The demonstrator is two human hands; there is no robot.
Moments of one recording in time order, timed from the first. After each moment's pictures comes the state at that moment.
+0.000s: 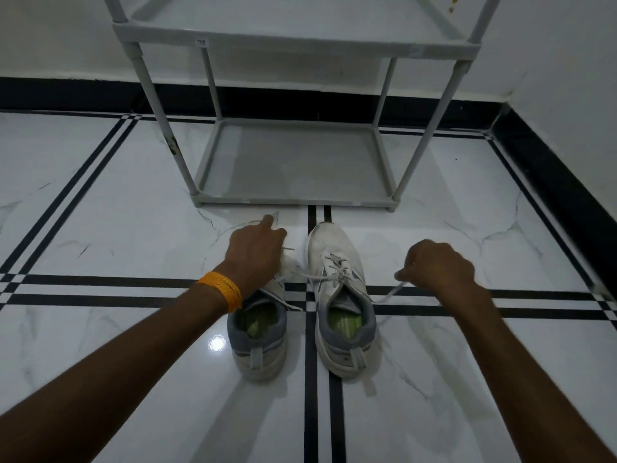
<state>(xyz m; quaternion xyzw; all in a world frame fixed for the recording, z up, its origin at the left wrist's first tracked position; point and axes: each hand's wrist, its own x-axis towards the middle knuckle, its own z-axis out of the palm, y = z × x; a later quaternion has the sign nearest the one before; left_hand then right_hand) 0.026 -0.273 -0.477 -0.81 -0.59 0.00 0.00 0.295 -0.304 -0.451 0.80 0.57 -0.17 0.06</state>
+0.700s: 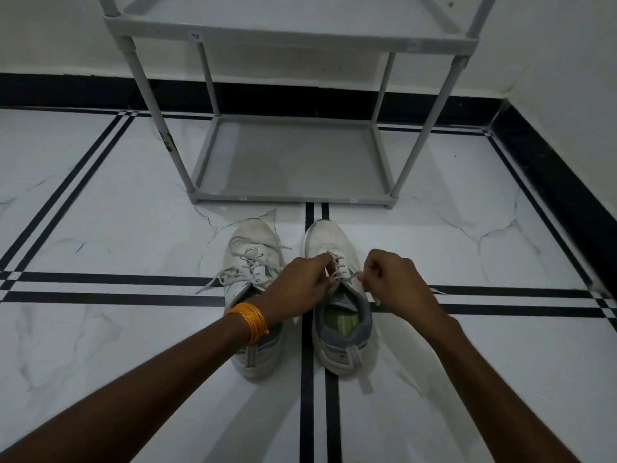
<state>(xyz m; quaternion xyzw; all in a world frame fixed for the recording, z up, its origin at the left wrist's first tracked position) 0.078 -0.306 -0.507 -0.79 -0.49 -0.18 -0.32 0.260 -0.327 -0.479 0.70 0.64 -0.26 -0.16</state>
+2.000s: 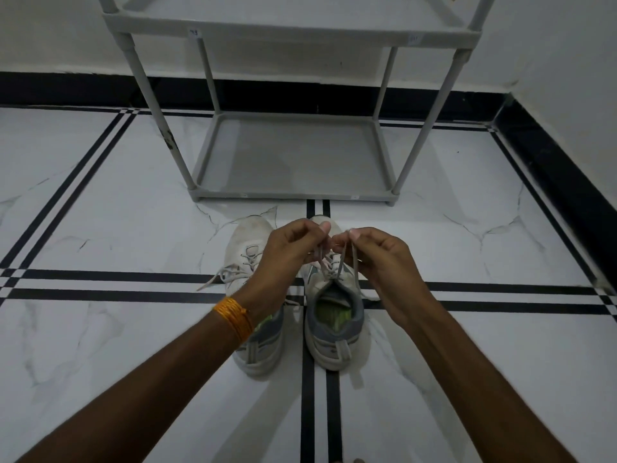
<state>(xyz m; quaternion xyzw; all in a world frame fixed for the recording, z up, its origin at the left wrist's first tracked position) 0.073 -0.314 -0.462 -0.50 -0.48 -0.44 -0.58 0.240 -0.330 -0.462 0.52 0.45 -0.56 -0.47</state>
